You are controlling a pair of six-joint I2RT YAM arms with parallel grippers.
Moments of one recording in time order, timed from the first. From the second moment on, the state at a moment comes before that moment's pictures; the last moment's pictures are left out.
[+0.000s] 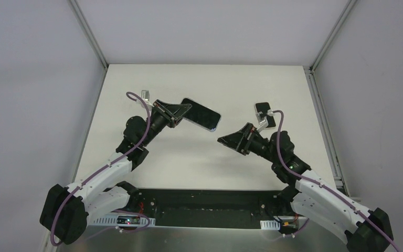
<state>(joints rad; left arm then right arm) -0.52 0.96 0.51 0.59 0.12 -1.36 0.69 0.72 0.41 0.19 -0.32 1.10</state>
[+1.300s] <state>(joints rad) -0.52 0.92 0.51 0.58 0.13 -1.42 0.76 1.04 0.47 0.72 -0.38 1.27</state>
